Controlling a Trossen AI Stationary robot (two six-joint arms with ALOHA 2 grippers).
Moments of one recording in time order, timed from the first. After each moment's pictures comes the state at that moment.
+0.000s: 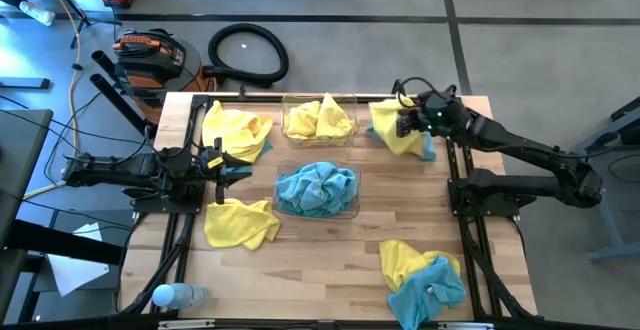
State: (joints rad) left arm -0.06 0.22 0.25 -0.27 -0.24 -0.10; right arm -0.57 0.91 0.71 -0.37 0.22 0.45
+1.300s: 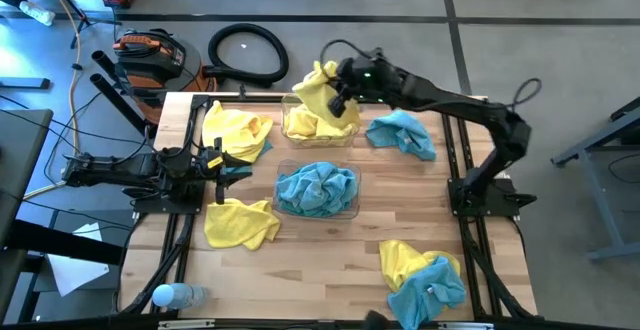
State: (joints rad) left arm -0.06 0.22 0.25 -0.27 -0.24 -0.09; right arm -0.43 1.65 1.54 -0.33 0.15 -0.04
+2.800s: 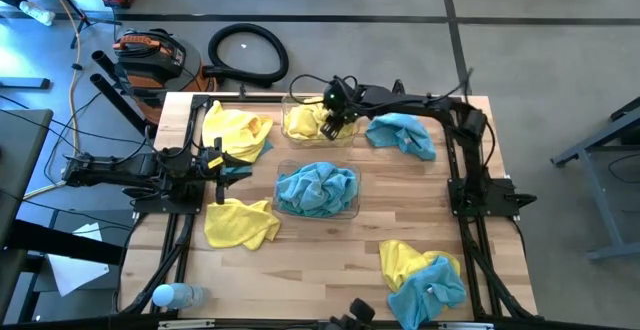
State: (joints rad) left arm -0.06 0.22 0.25 -0.27 -0.24 -0.07; right arm -0.48 2.01 1.56 -0.55 0.05 0.11
